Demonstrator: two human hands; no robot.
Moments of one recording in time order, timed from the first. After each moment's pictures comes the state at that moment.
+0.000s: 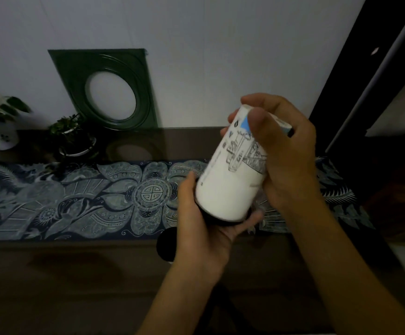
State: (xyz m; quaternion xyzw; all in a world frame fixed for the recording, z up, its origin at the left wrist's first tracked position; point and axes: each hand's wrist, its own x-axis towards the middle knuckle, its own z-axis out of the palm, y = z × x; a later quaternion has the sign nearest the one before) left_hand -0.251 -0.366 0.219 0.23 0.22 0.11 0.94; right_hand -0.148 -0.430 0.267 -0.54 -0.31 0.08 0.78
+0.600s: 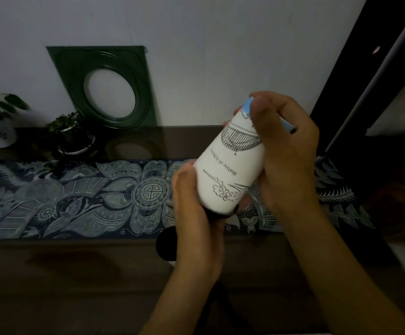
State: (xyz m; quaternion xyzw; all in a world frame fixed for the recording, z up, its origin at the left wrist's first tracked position) left_hand -0.249 -0.363 0.215 0.34 0.20 0.27 0.88; right_hand -0.152 -0.418 0.267 -0.55 -0.24 0.02 0.80
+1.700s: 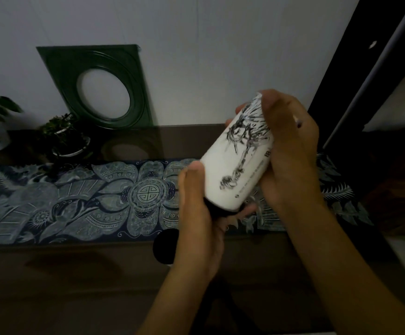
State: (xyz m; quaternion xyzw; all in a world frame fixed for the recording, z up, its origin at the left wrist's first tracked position) left_hand -0.238 -0.363 0.213 0.36 0.17 0.21 0.89; right_hand -0.138 -0.425 0.267 -0.50 -0.19 0.08 0.84
